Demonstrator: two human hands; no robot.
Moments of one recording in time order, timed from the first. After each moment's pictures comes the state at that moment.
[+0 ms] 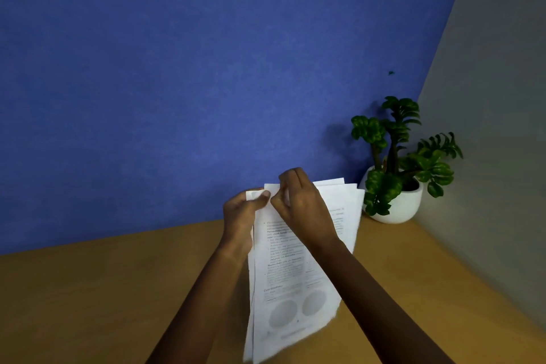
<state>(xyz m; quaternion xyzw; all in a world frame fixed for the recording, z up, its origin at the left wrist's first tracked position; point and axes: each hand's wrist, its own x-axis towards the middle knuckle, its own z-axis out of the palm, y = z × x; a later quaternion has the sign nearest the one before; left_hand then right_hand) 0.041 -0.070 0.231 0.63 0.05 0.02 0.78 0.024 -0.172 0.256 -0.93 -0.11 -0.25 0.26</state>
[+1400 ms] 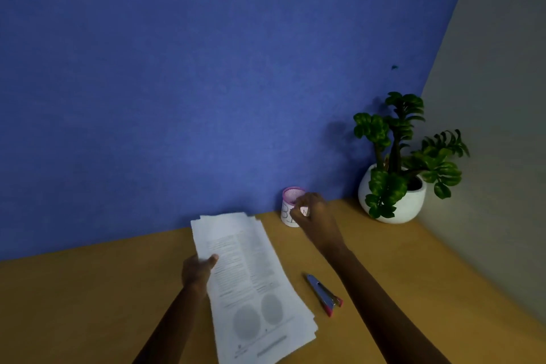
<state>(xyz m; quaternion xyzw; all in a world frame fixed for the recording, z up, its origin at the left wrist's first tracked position) 0.097 -0.001 0.083 0.73 0.25 0.00 0.64 0.067 -0.210 0.205 -0.90 -0.01 -0.19 0.39</state>
